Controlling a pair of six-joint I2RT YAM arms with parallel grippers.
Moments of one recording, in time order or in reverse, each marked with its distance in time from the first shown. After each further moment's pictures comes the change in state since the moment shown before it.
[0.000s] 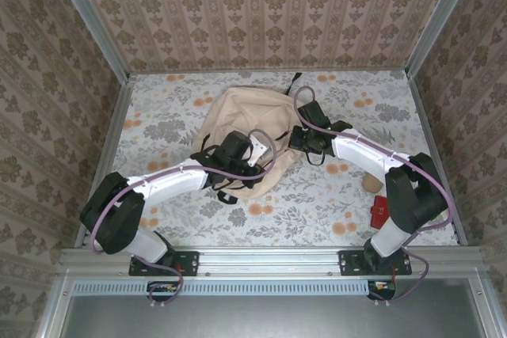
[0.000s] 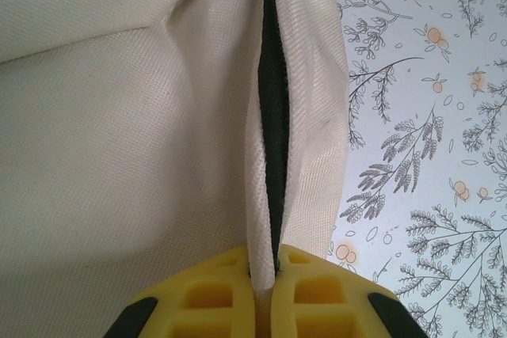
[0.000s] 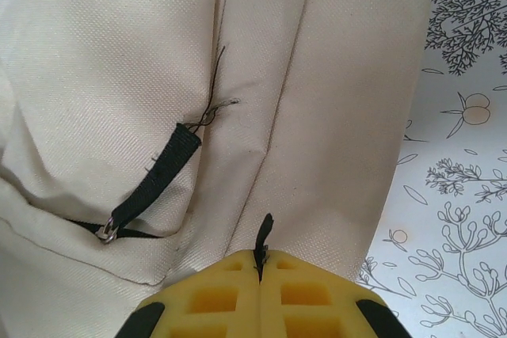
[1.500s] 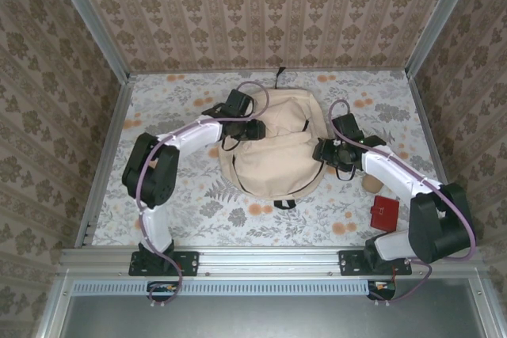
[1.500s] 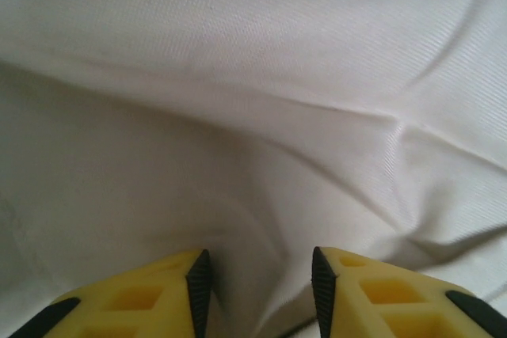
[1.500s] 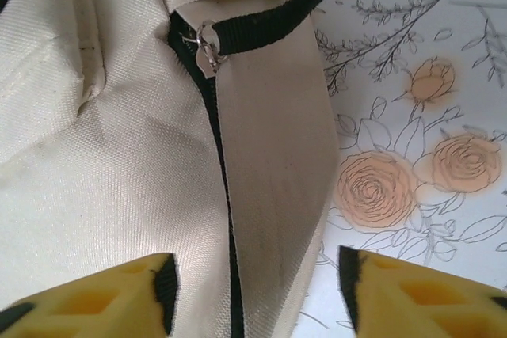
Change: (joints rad) left arm 0.222 0.449 0.528 -0.145 -0.065 -0.331; right arm -0.184 -0.244 -0.248 -0.103 -0.089 -0.043
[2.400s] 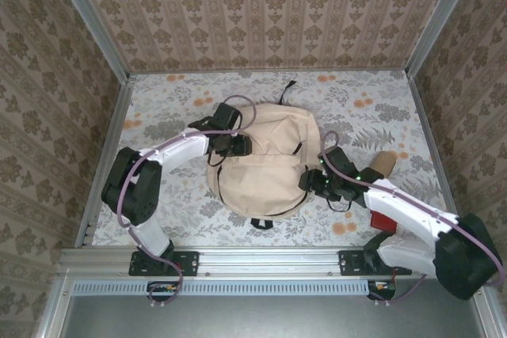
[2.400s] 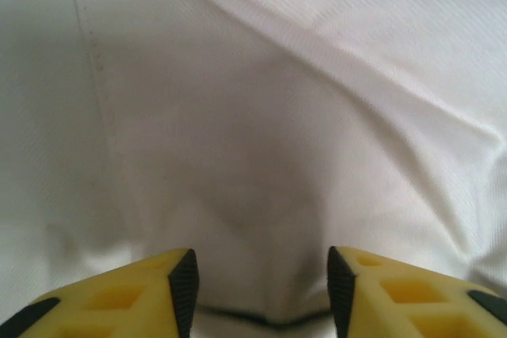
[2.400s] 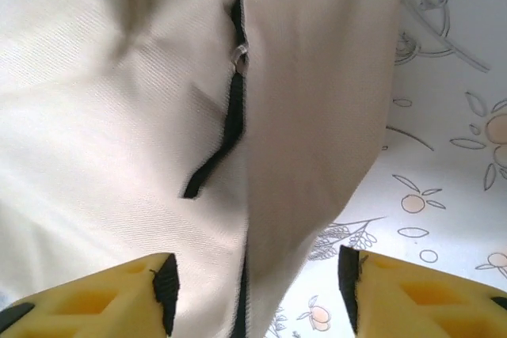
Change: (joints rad) left arm -0.005 -0.232 -0.236 -0.117 -0.080 -0.020; right arm 0.259 -0.298 -0.249 0.049 -0.042 0.198
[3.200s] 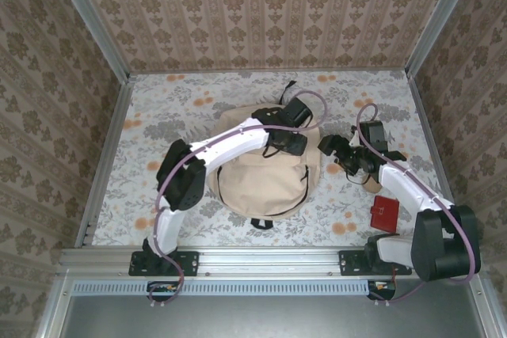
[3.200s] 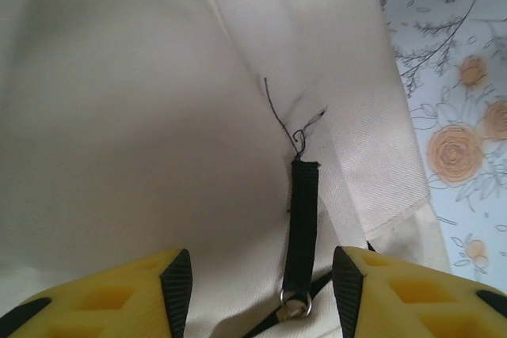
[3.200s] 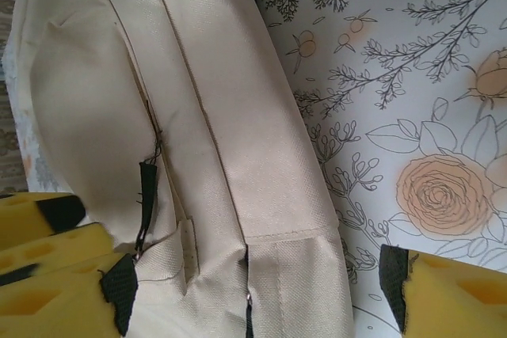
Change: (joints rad) left arm -0.349 0.402 0.691 -0.322 -0.191 0.052; right arm -0.465 0.160 0.071 0.203 -0.316 -0.101
